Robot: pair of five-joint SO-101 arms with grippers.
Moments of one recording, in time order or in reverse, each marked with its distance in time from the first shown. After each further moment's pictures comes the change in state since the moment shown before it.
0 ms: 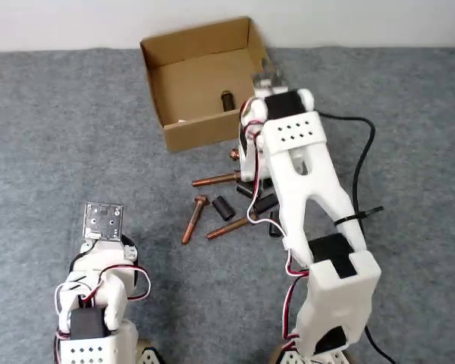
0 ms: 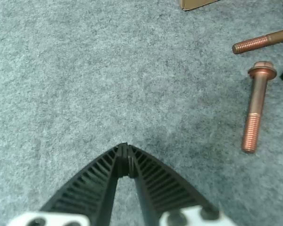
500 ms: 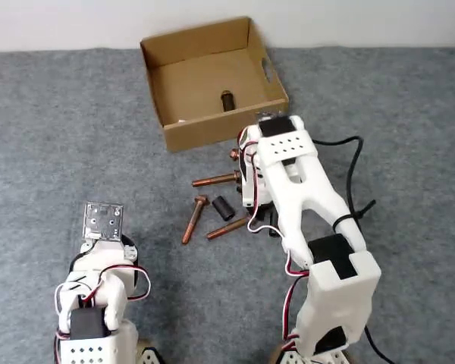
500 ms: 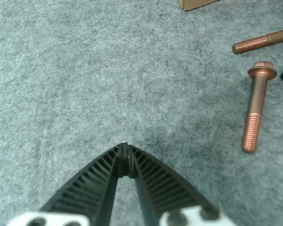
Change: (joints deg) left arm 0.0 0.0 0.0 0.0 0.0; right arm -0.3 -0.2 16.3 -9.0 -2.4
